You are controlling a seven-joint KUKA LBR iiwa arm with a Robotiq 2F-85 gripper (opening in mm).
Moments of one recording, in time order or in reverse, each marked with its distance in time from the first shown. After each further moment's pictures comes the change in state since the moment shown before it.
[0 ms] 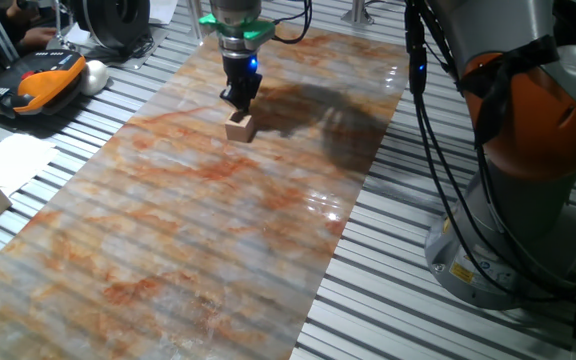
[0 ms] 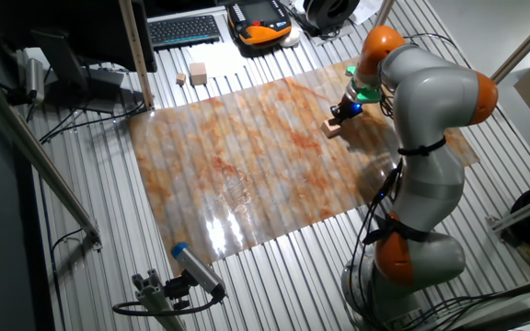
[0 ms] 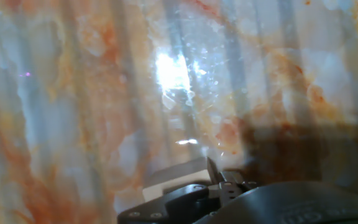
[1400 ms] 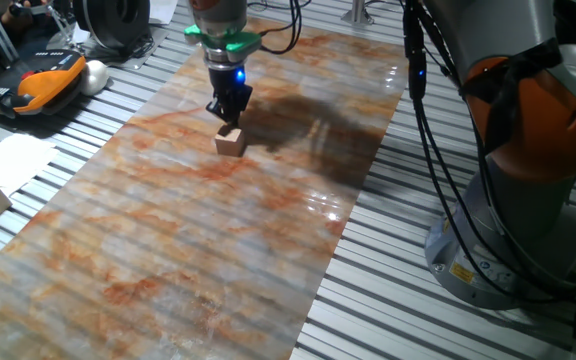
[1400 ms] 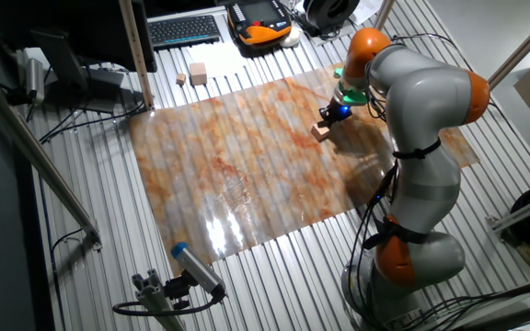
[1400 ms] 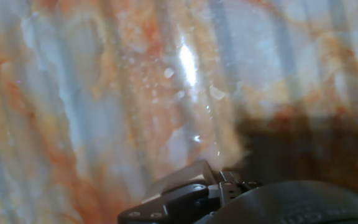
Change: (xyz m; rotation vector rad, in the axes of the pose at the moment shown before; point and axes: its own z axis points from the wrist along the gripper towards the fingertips) arm 0.012 0.047 0.011 0.010 0.018 0.055
